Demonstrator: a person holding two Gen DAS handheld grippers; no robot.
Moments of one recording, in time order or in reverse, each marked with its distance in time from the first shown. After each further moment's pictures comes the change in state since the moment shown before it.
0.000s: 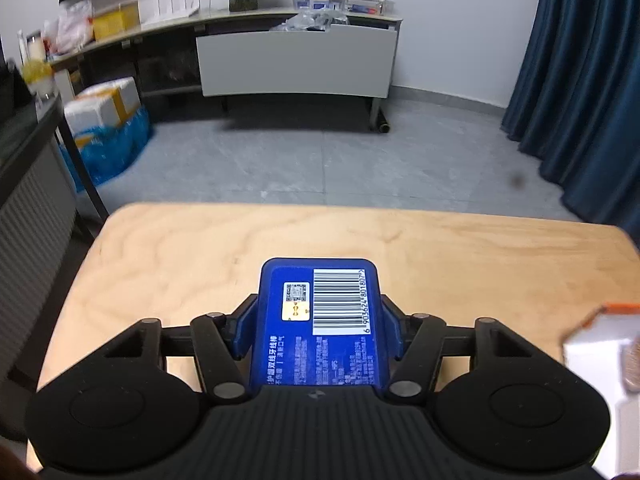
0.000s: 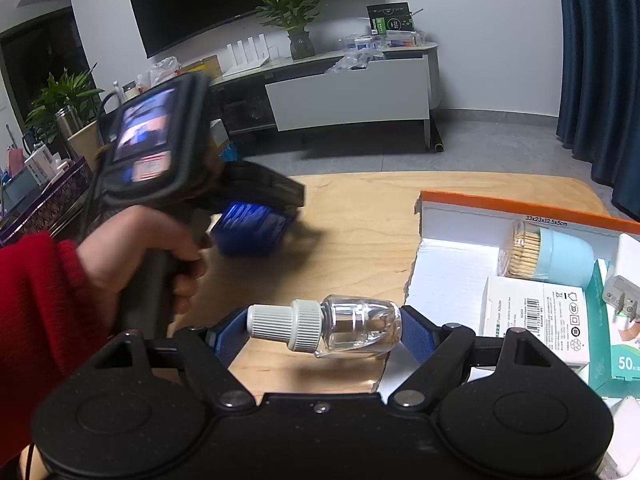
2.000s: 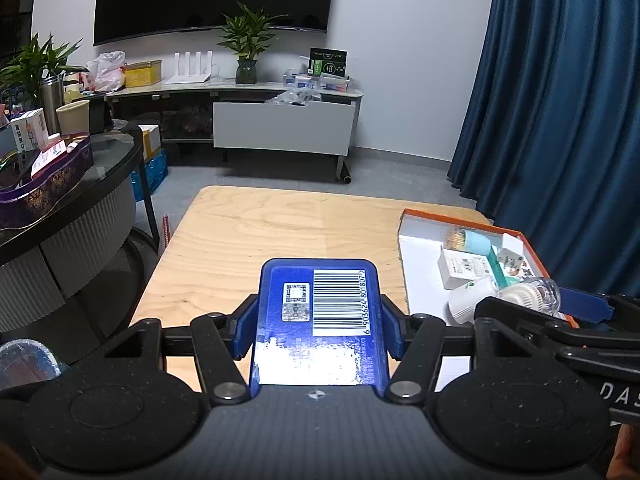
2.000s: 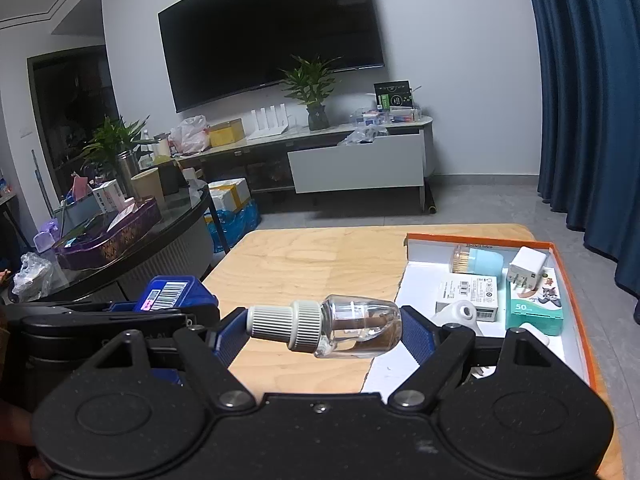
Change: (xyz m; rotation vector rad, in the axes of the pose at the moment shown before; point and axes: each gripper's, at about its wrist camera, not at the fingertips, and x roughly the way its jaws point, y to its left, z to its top) left arm -0.242 -0.026 -0.145 -0.014 -0.214 -0.065; right arm -0.185 0.044 -0.060 -0.032 -0.205 -0.003
